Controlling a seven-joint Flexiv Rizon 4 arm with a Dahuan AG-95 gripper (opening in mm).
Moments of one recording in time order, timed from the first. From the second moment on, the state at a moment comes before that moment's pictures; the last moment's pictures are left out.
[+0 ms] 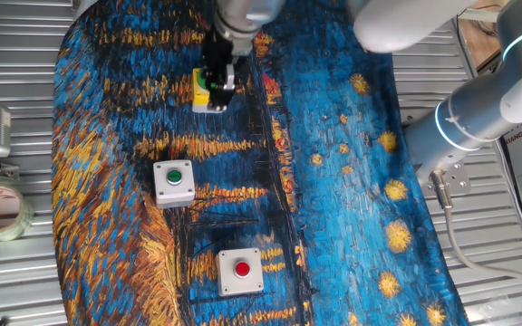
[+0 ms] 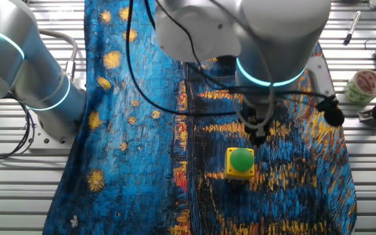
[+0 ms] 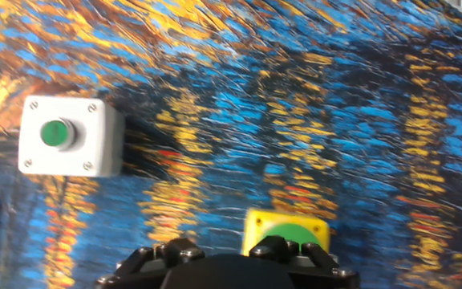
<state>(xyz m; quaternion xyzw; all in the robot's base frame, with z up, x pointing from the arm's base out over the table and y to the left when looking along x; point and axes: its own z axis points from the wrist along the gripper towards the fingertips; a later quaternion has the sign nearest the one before) 0.518 -0.085 0.131 -0.04 1.00 -0.01 0.06</state>
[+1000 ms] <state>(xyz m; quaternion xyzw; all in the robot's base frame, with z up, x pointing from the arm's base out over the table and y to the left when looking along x) 0.543 -0.041 0.126 -0.03 1.00 -0.01 0.05</state>
